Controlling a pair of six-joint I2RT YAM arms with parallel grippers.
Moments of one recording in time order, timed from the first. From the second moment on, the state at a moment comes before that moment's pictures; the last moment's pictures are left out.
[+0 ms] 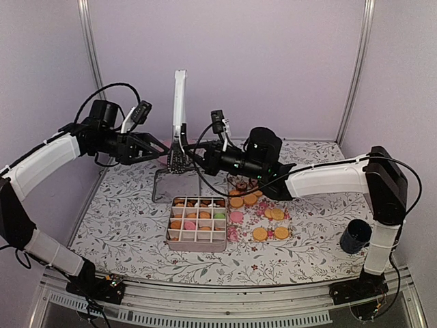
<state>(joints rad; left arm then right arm) -0.29 1.40 1.25 -0.59 1.40 0.19 0.95 1.90 1.30 0.76 -0.35 0.49</state>
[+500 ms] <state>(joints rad) -0.30 1.40 1.17 -0.46 1.38 0.07 0.99 1.96 1.36 0.80 -0.32 0.52</state>
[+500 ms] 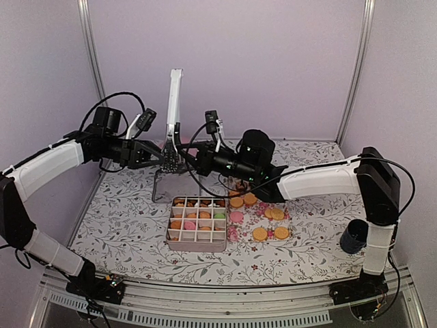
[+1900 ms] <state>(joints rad) -0.41 1.46 1.25 -0.99 1.04 0.69 0.80 1.85 1.42 0.61 -0.82 0.42</state>
